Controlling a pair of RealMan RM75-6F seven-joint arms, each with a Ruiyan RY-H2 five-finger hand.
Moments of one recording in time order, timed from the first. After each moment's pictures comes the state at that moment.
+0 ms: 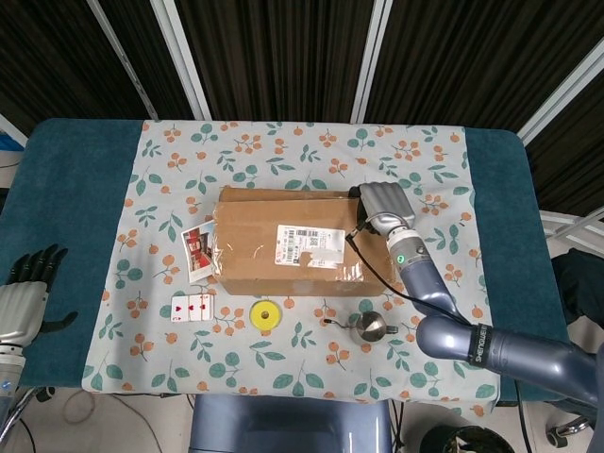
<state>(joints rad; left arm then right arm) -0.22 -1.13 -0.05 -1.63 1.30 1.30 0.13 1.04 -1.33 0.33 -1.60 -0.50 0.92 -0.47</state>
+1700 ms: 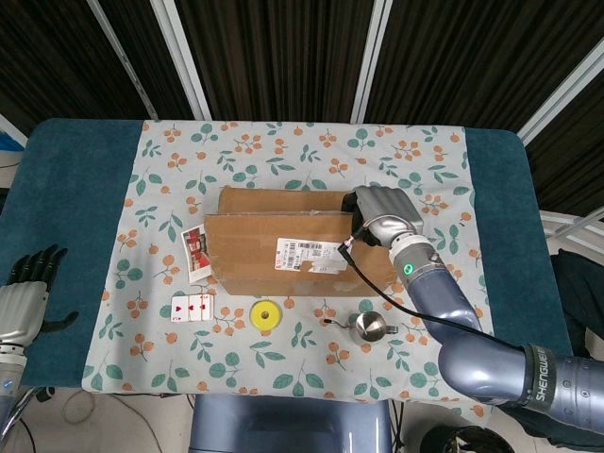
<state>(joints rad) -0.21 -1.13 -0.07 -1.63 1.29 1.29 0.13 1.28 -0.85 0.43 -2.10 0.18 0.91 -0.65</state>
